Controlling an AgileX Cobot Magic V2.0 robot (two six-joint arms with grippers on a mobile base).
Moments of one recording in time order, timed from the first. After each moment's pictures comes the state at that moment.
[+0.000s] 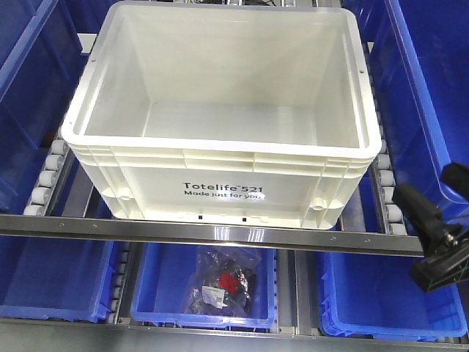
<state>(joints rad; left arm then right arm) -0.20 0.30 -0.33 -0.12 0.33 0.15 0.41 0.50 -0.31 -0.20 0.11 0.14</state>
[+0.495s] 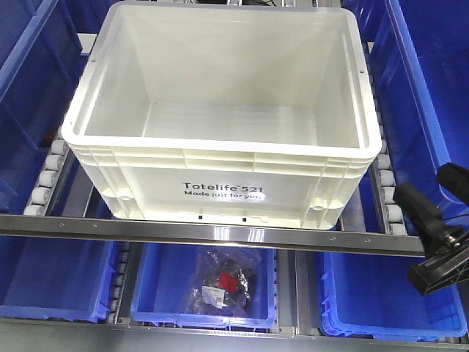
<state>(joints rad) -0.20 0.27 -0.29 -0.12 0.32 0.15 0.41 0.49 -0.29 -0.22 0.04 0.14</state>
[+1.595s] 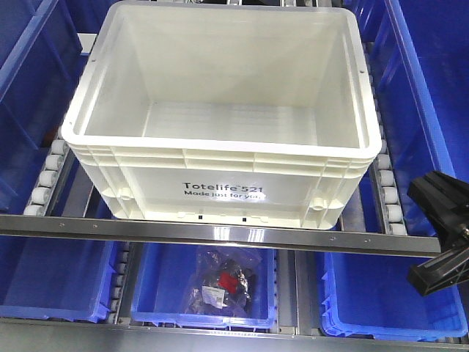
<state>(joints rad) -0.20 0.12 -0.17 -0.07 0.28 0.19 0.41 0.49 -0.29 -0.22 0.06 0.14</state>
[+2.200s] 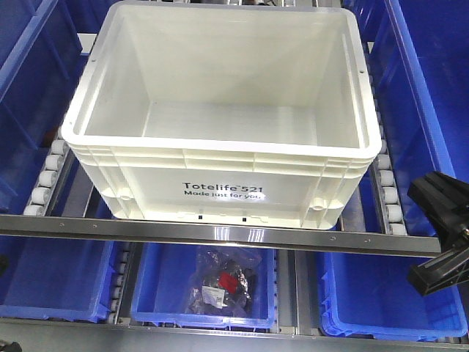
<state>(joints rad) -0.20 -0.01 0.03 -0.07 0.24 0.20 0.41 0.49 -0.29 -0.22 0.06 0.14</state>
